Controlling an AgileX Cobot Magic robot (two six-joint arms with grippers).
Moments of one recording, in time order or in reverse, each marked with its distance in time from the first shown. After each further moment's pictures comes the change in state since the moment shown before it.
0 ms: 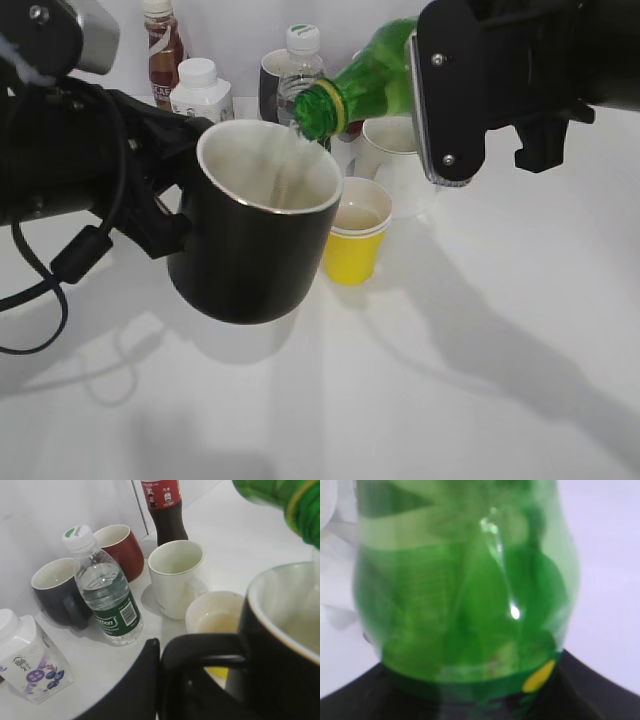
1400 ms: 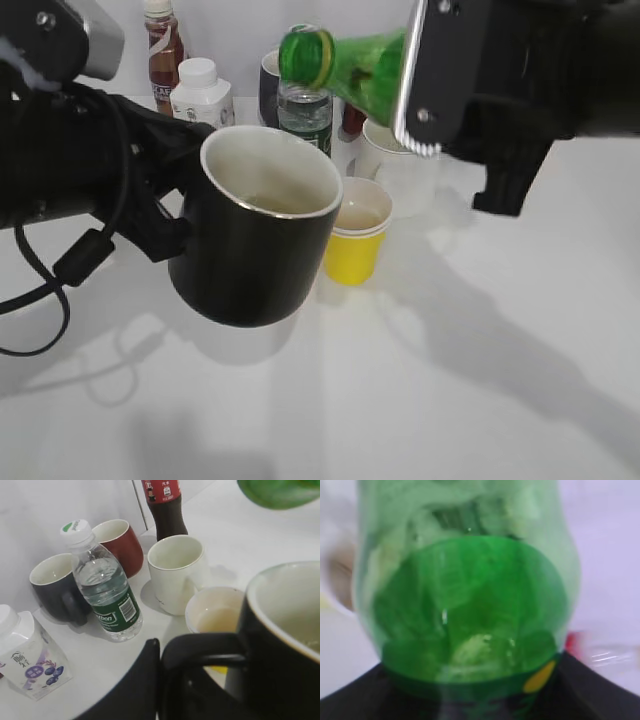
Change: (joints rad) left arm 0.000 0.007 0.000 0.000 0.008 0.000; right arm 0.000 0.000 -0.002 0.409 0.002 0.055
